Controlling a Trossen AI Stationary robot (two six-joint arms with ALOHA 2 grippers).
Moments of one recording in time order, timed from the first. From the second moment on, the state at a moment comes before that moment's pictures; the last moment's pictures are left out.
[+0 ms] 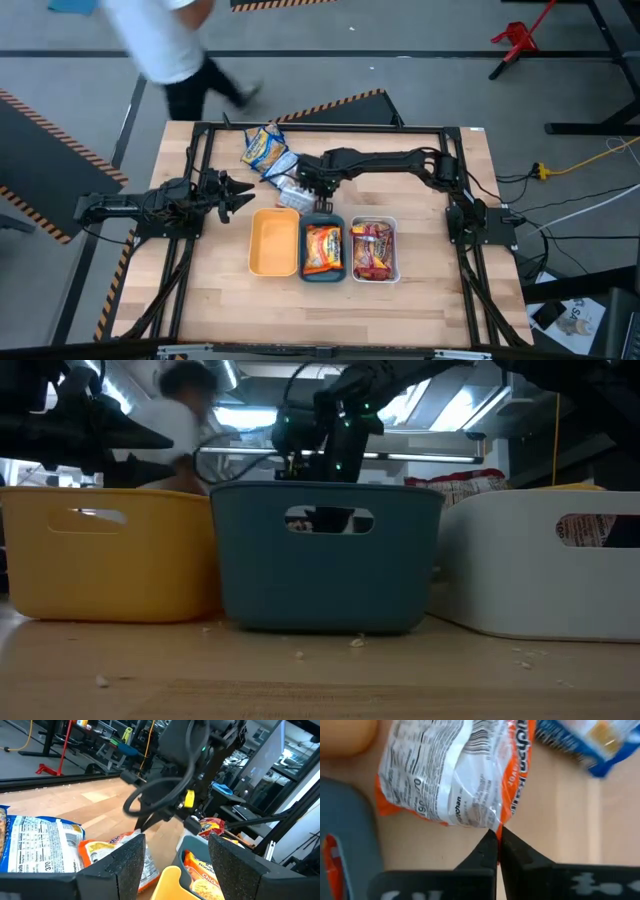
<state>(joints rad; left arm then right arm) 0.07 0.04 0.01 0.04 -0.19 -0.51 -0.18 2.20 1.82 -0.89 0.01 -0.11</state>
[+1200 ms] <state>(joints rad) 0.07 0.04 0.01 0.04 -0.19 -0.51 -0.17 2.39 2.03 -0.66 0.08 0.30</state>
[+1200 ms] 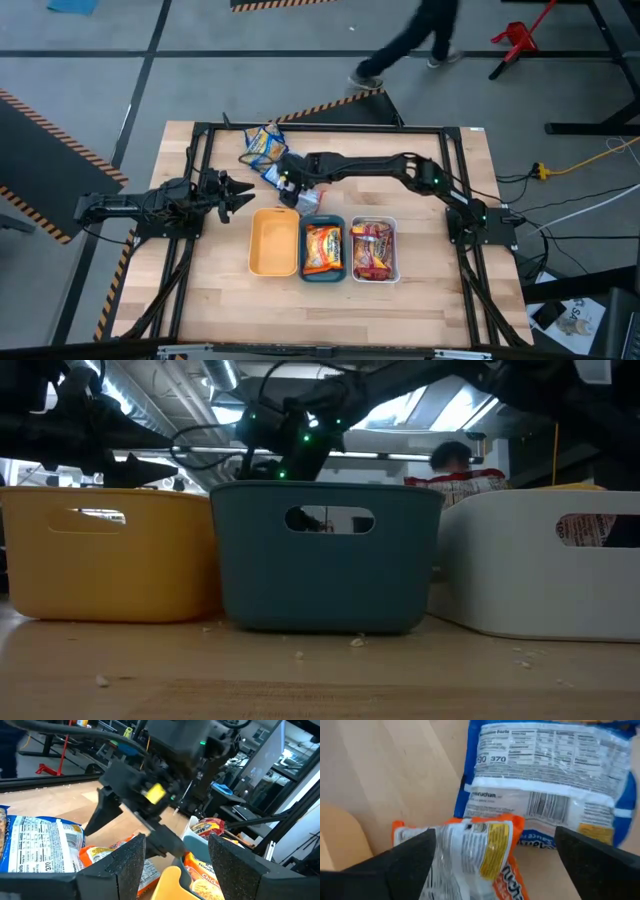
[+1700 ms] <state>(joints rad) 0.07 0.04 0.01 0.04 -0.19 -0.51 -0.21 2.42 2.03 -0.76 -0.01 0.40</state>
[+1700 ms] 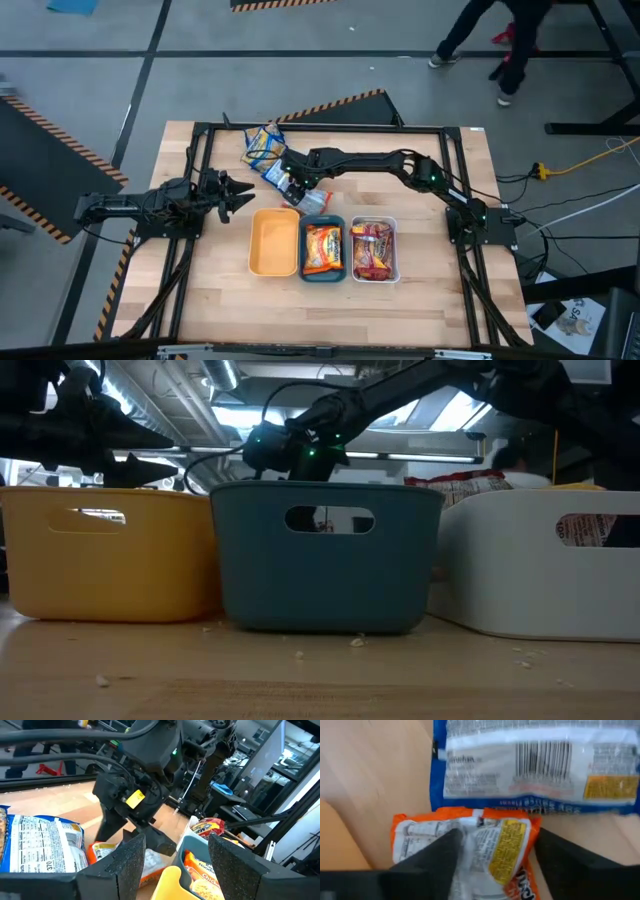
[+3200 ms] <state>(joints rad) 0.07 0.04 0.01 0.03 -0.16 -0.51 -0.19 2.36 2.24 -1.44 0.00 -0.07</state>
